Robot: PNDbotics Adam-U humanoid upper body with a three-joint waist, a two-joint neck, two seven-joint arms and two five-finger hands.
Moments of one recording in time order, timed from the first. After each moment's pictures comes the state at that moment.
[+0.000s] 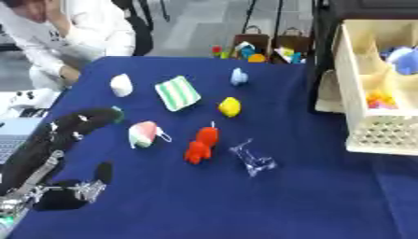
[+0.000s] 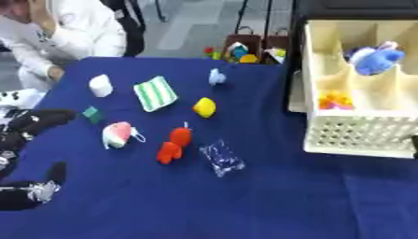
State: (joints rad) left arm 0.14 0.77 0.11 -1.99 -0.74 -0.51 0.32; right arm -0.53 -0.35 -0.24 -1.99 0.40 -0.53 -0.64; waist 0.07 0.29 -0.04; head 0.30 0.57
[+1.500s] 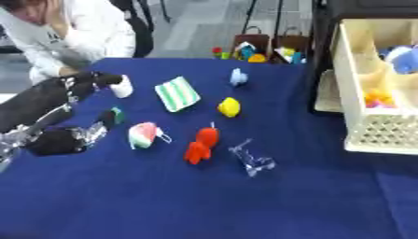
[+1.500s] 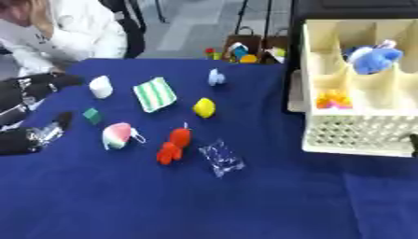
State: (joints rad) left arm 0.04 1.07 0.12 -1.99 -0.48 -0.17 0.03; right arm -0.52 -0.36 -0.23 -1.99 0.39 -0.53 -0.63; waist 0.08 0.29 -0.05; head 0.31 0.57
